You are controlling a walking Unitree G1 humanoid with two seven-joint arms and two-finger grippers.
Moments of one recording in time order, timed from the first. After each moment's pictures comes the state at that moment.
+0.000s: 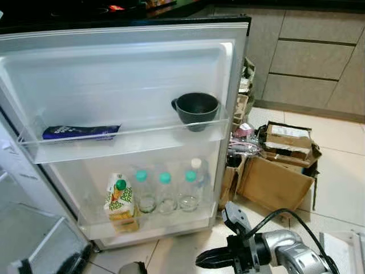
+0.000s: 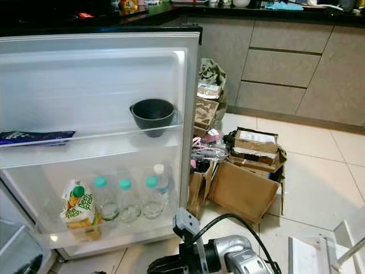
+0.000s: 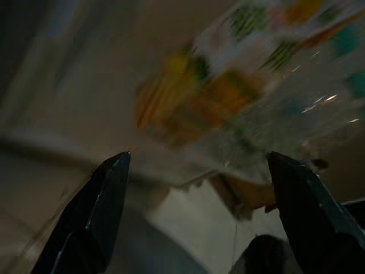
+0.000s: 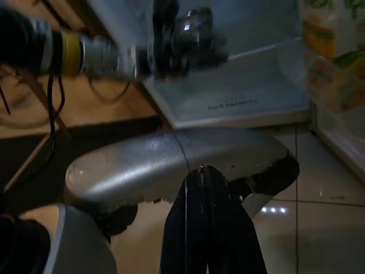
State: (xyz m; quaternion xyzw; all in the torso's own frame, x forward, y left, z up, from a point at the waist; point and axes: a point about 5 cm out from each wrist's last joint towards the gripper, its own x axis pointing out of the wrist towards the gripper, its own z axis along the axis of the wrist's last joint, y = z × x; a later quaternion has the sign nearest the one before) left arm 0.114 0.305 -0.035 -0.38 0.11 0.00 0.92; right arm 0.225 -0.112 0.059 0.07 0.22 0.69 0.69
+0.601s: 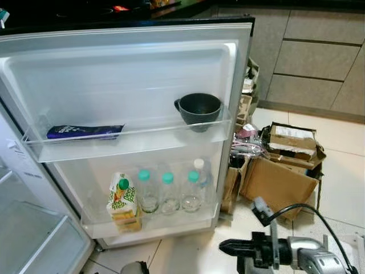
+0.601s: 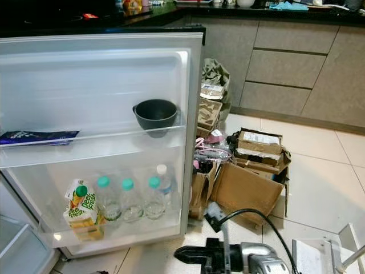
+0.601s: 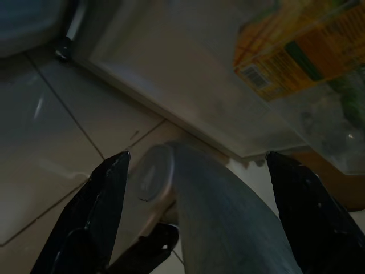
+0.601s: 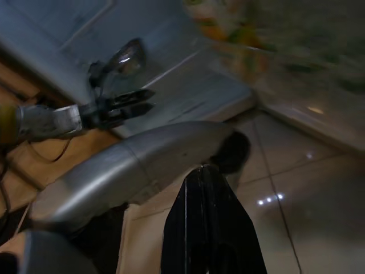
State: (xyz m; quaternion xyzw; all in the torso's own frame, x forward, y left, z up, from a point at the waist) left arm 0.092 0.294 -0.065 -0.36 0.21 0.12 0.90; right arm 0.232 -0.184 0.027 0.15 0.28 0.54 0.78
